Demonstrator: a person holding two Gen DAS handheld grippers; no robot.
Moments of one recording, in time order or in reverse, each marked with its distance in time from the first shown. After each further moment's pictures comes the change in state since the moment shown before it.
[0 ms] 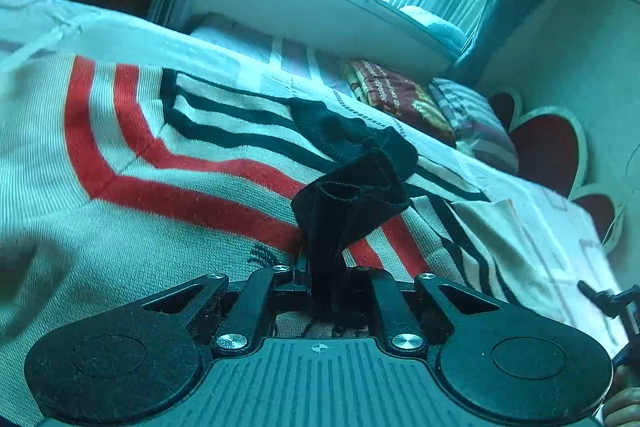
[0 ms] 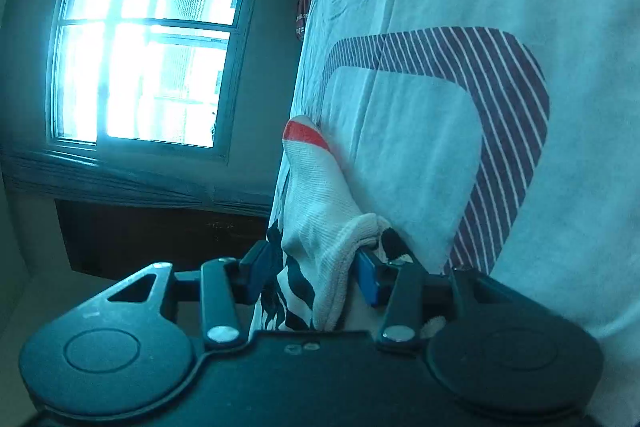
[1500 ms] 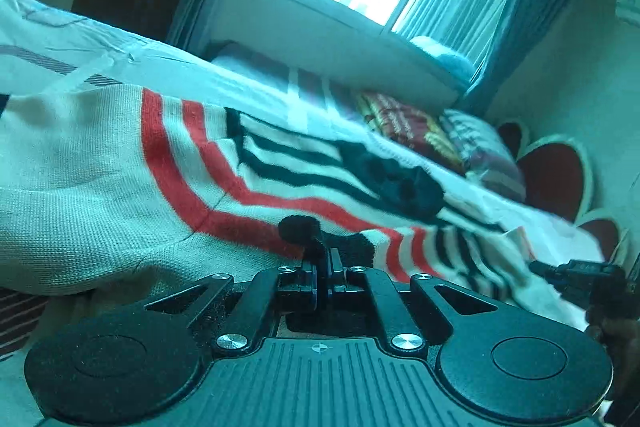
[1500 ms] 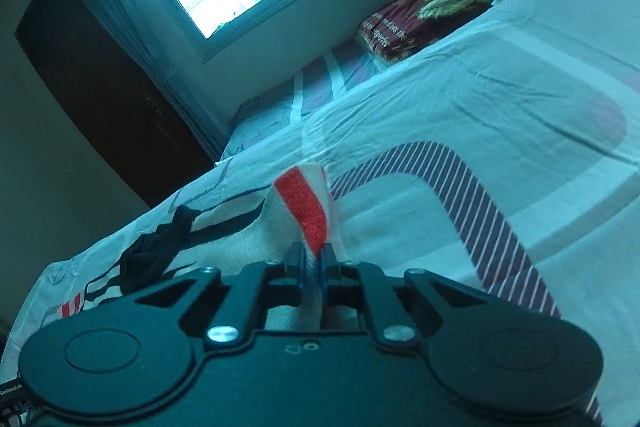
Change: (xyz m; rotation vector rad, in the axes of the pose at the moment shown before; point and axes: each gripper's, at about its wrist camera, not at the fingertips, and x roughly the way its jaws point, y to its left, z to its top) left arm -0.031 0.038 -0.005 0.008 -0.071 0.043; right arm 0.089 0.077 0.043 -0.795 0.095 -0.308
